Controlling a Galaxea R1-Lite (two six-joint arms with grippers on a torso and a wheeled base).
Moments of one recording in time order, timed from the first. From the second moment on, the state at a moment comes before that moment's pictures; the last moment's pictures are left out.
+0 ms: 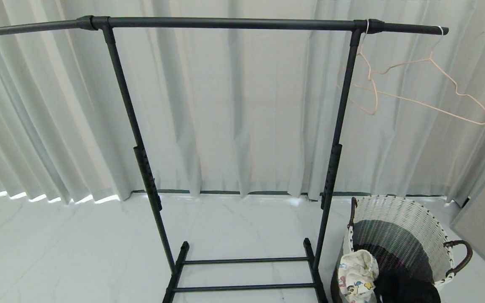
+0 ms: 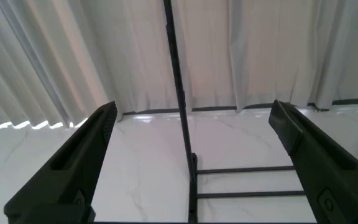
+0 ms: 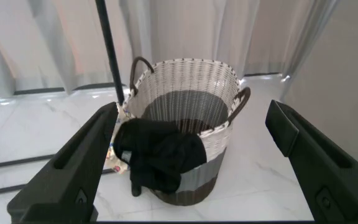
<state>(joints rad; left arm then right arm) 0.00 0.00 0.00 -0.06 0.03 0.20 0.00 0.00 0.00 0.02 -0.09 0.05</state>
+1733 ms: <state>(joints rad) 0.00 0.00 0.00 -0.05 -0.08 0.18 0.00 0.01 -0.01 0.02 -0.07 0.04</state>
